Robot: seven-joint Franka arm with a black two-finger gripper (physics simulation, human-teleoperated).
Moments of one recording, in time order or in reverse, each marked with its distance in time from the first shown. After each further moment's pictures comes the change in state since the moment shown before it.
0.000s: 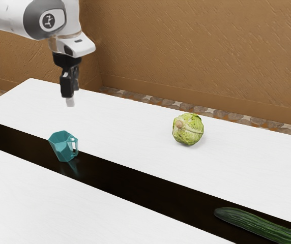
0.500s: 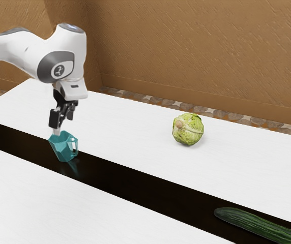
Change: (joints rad) arm 0.048 0.069 0.008 -0.228 0.180 0.206 0.274
